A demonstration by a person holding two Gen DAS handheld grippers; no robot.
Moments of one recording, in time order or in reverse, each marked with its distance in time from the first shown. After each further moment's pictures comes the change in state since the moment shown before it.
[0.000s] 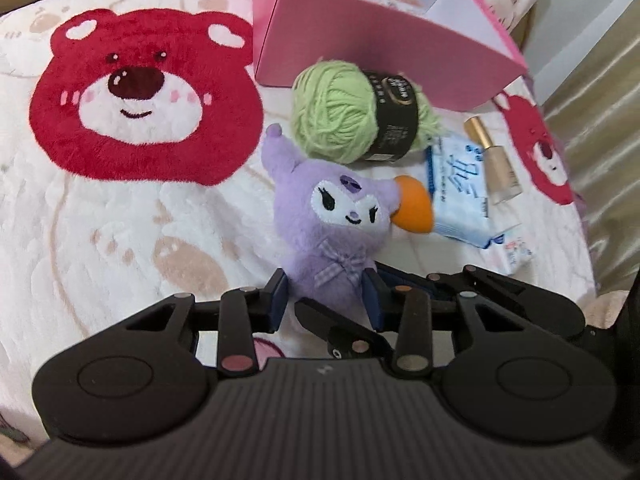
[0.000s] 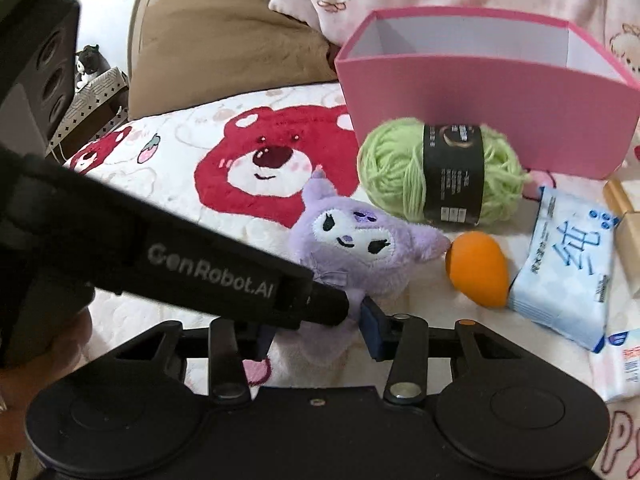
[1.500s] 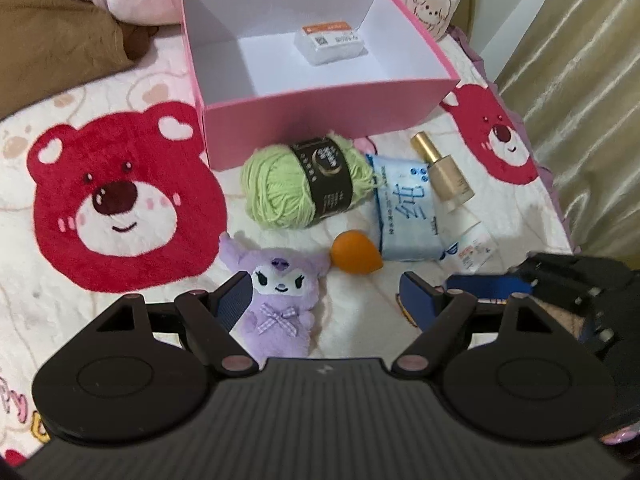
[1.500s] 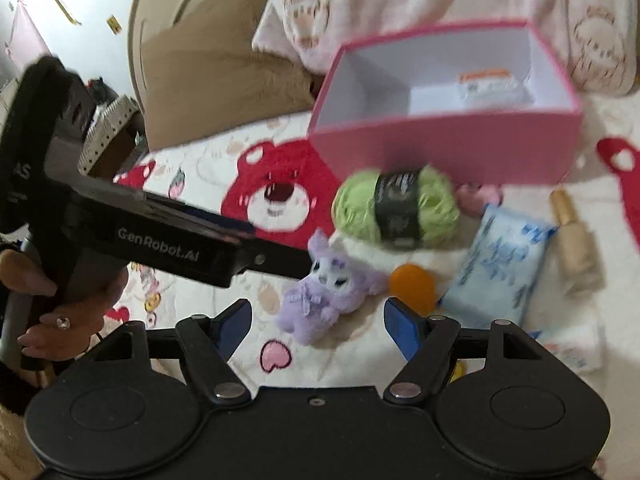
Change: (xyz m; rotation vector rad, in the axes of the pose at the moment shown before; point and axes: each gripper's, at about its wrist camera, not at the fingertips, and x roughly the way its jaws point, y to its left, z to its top) left arm -0.042 -0.037 0.064 0.220 0.065 -0.009; right arm -0.072 -0.042 0.051 0.150 0.104 0.119
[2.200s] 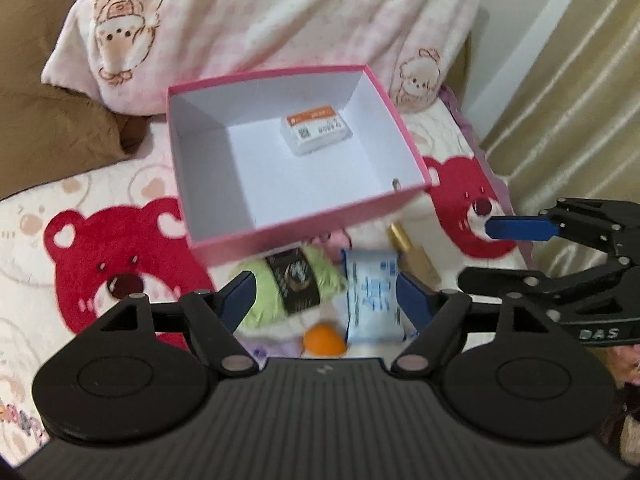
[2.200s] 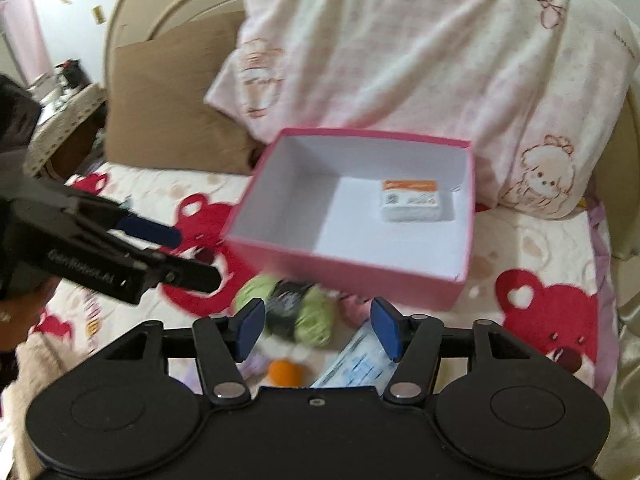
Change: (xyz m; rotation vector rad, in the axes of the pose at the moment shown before) left arm -0.061 -0.039 0.088 -0.004 -0.069 0.033; right arm -0.085 -0.034 0.120 -0.166 -0.010 -0.164
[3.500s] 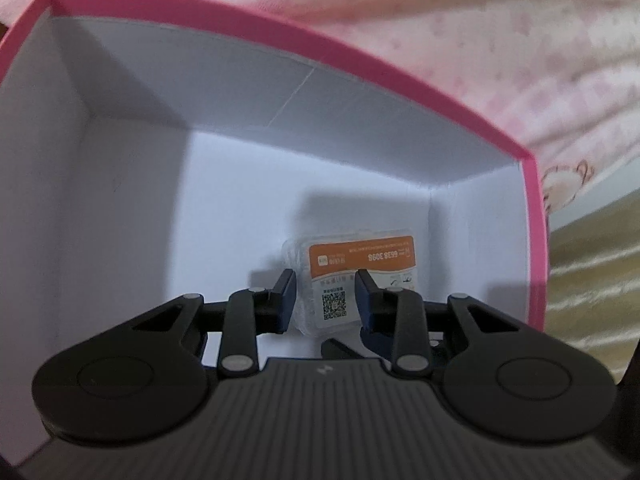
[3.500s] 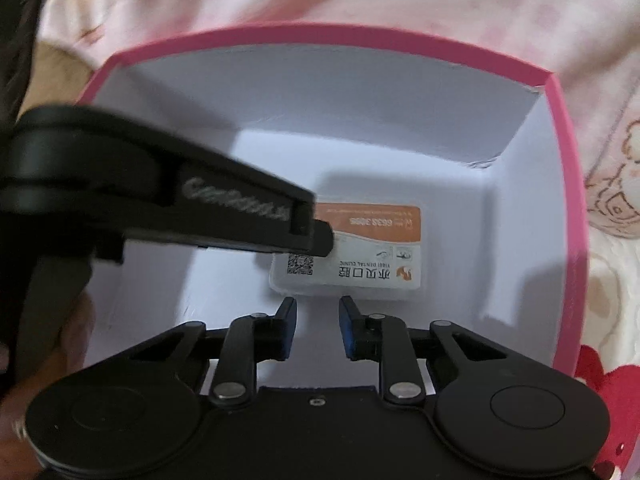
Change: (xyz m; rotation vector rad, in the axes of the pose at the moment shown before) left arm 0.258 0.073 0.124 -0.471 0.026 -0.110; right arm 0.258 -0.078 0.087 0.058 0.248 -0.153
